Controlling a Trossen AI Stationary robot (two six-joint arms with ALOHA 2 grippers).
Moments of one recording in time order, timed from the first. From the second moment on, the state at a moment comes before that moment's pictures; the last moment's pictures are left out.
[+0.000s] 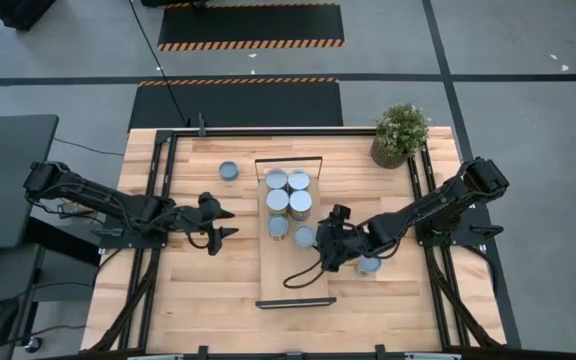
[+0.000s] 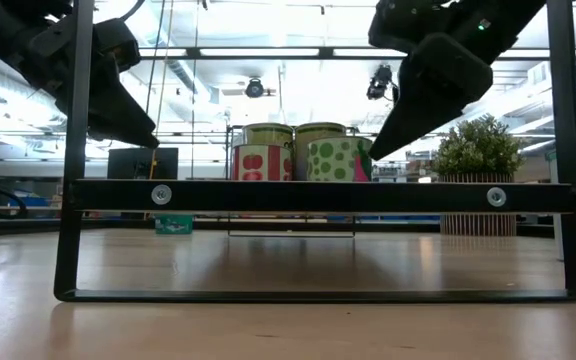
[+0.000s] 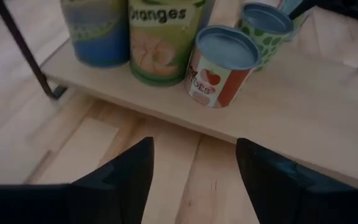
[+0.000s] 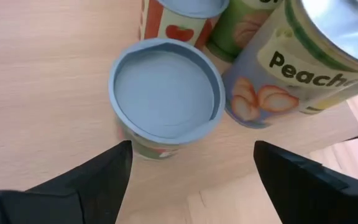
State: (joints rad) left arm -0.24 0.88 0.38 -0.09 -0.38 -0.47; right arm 0.37 1.60 0.96 -0.36 0.57 0.38
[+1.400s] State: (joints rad) left arm -0.28 1.13 0.38 0.20 -0.32 -0.28; right arm 0.34 1.70 0.96 -0.23 0.74 0.35
